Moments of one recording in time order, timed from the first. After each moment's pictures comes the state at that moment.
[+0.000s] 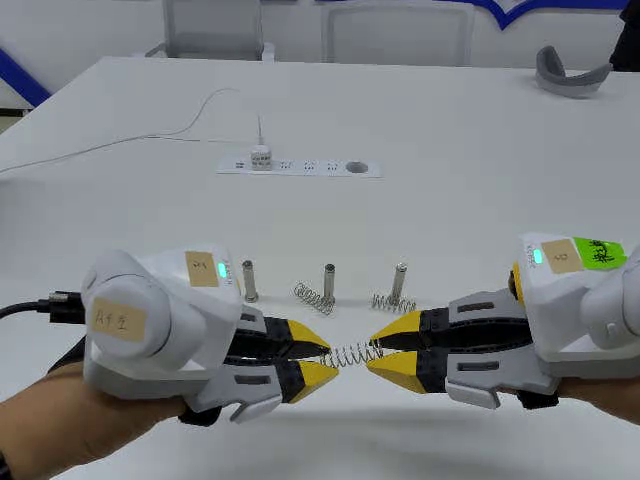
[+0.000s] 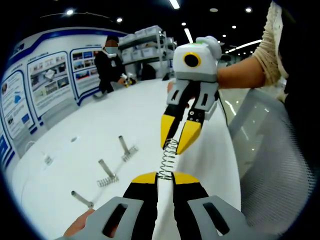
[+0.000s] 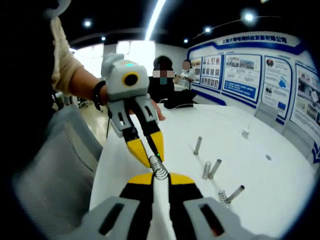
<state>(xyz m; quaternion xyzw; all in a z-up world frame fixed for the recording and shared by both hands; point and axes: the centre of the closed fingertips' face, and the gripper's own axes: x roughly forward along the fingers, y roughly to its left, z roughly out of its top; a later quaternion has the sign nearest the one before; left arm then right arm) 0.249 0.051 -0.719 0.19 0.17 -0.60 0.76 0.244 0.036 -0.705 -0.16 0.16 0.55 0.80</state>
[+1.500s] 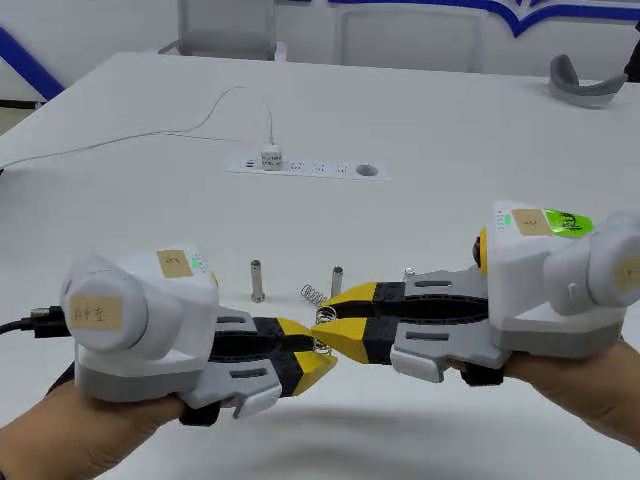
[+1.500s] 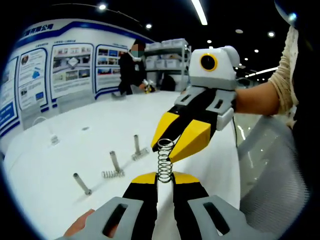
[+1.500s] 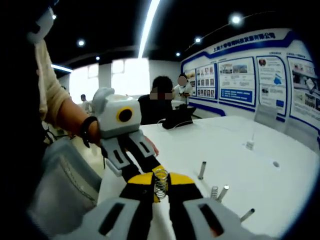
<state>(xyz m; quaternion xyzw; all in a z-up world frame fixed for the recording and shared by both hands) 0.263 0.064 -0.712 0.08 0.17 -0.55 0.81 0.266 0.084 -0.671 -0.07 0.13 0.55 0.82</state>
